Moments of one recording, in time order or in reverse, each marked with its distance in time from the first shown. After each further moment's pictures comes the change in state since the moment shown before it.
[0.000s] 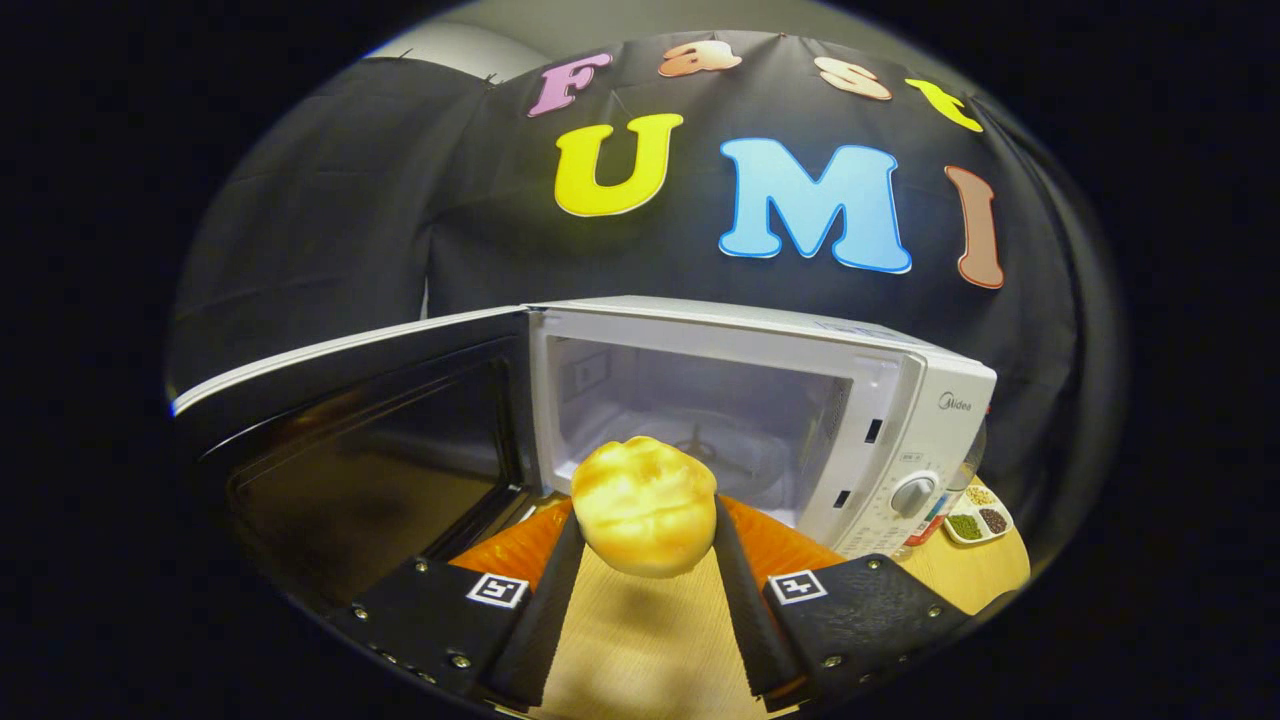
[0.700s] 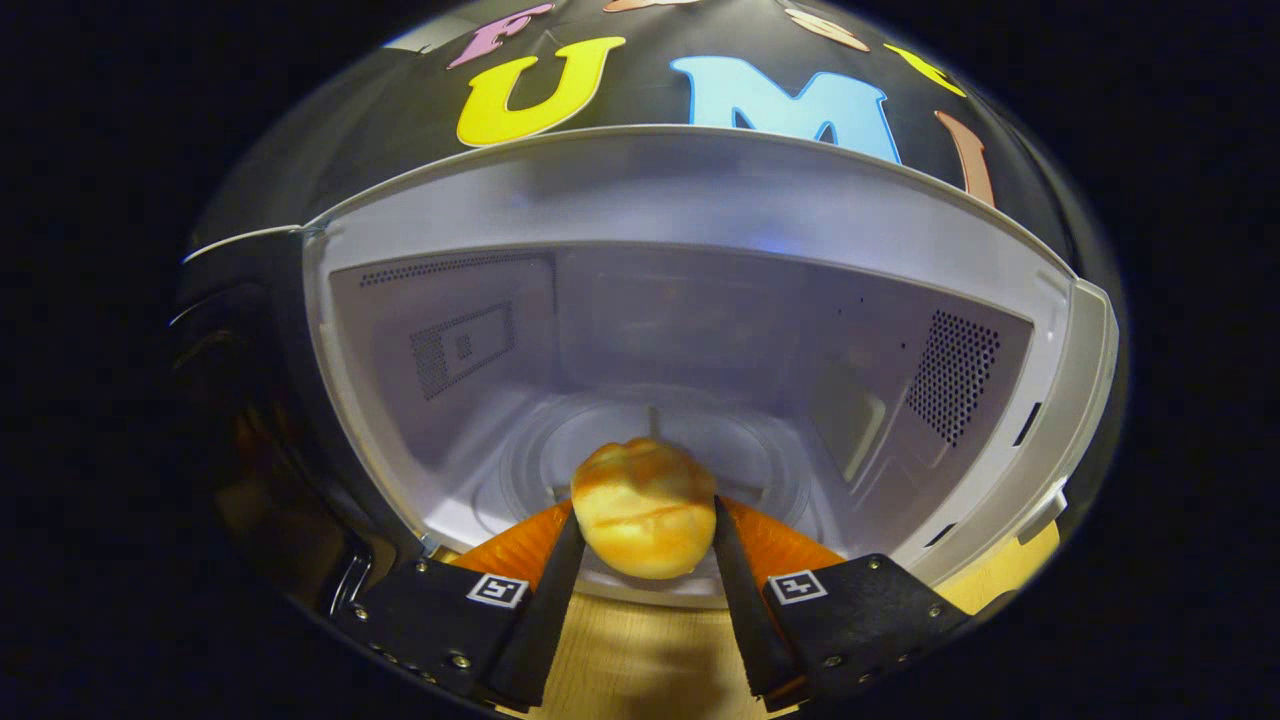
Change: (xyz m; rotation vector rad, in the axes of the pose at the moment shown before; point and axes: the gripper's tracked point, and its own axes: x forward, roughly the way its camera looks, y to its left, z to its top) arm 0.155 -0.030 -0.023 0.082 0.099 -0.184
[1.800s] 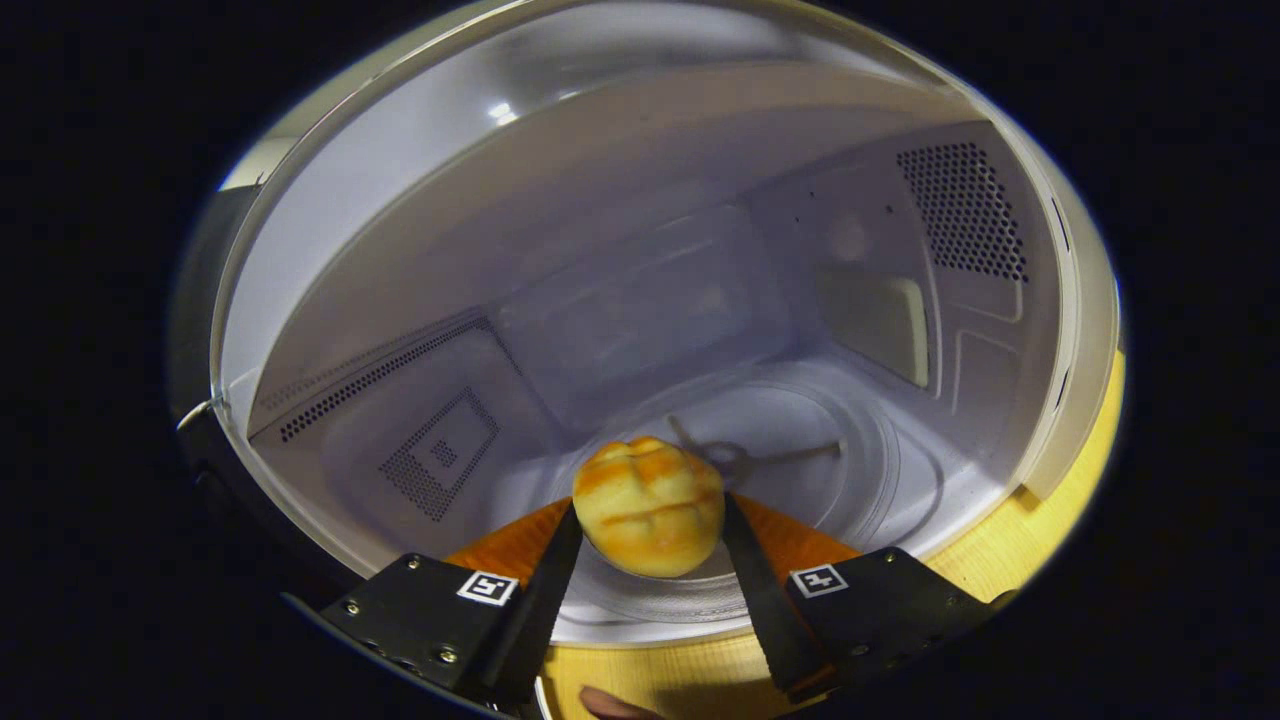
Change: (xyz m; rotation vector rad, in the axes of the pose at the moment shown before) arm 0.035 0.037 0.004 0.488 -0.026 0.019
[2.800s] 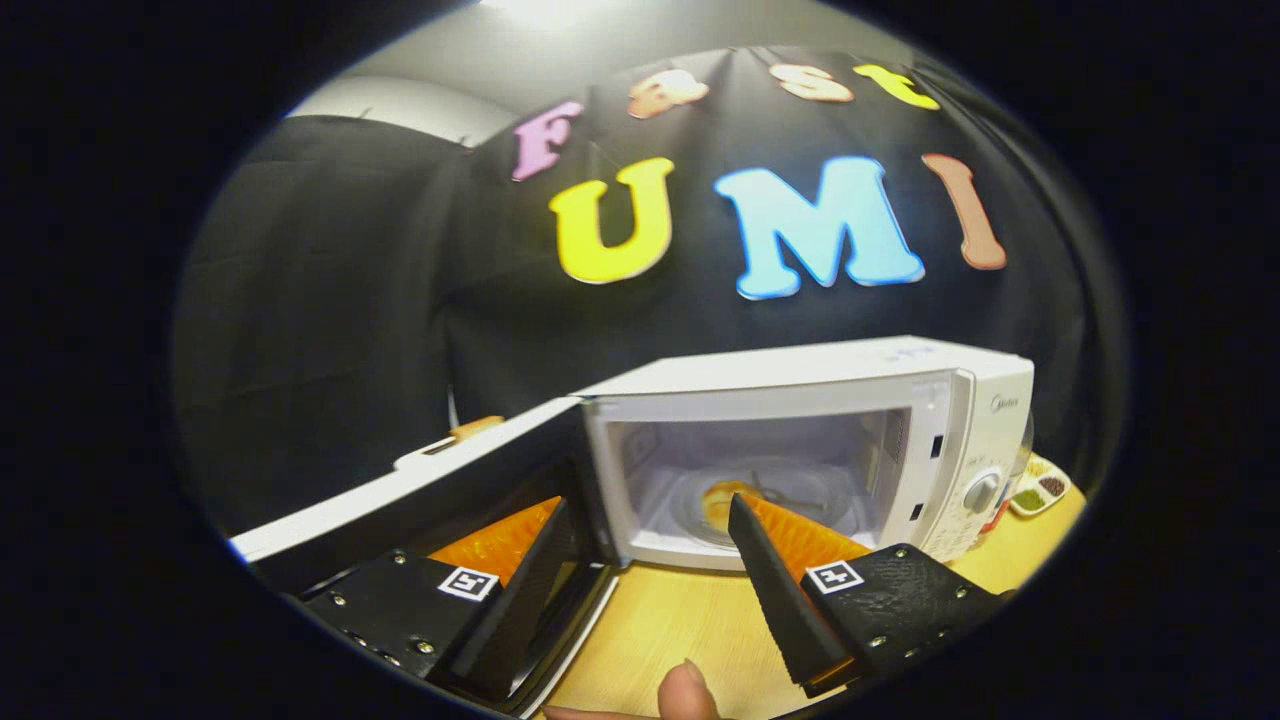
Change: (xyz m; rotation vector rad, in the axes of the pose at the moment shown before) arm -0.274 0.069 0.026 -0.445 -0.188 0.423
